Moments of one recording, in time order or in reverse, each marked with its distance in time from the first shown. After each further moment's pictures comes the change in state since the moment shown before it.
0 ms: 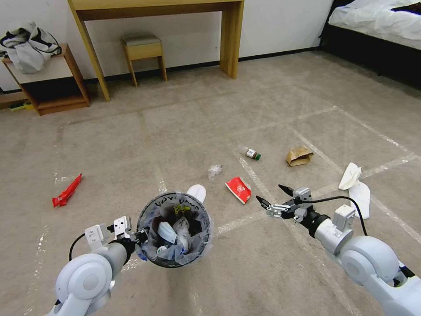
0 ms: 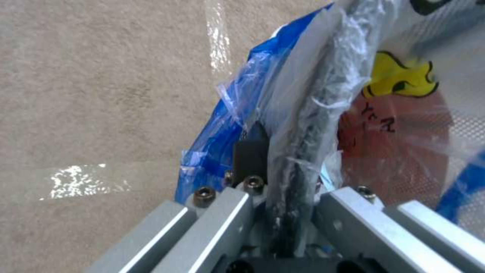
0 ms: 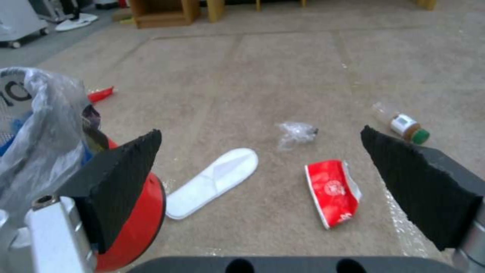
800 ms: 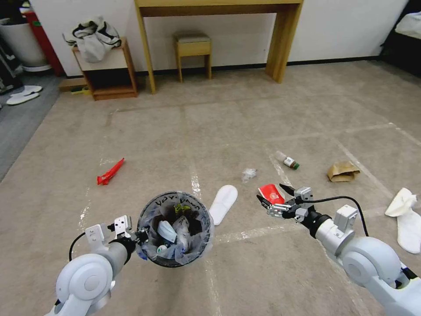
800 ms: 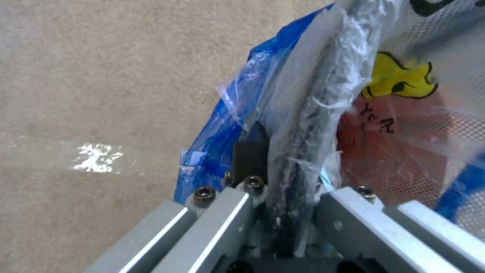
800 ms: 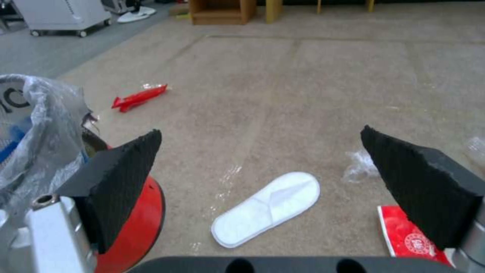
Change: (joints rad) left arm 0.003 0.000 0.016 -0.007 0.036 -0.001 0.017; right arm -0.024 0.004 0.022 0.019 0.002 0.003 0.016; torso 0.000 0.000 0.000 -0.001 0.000
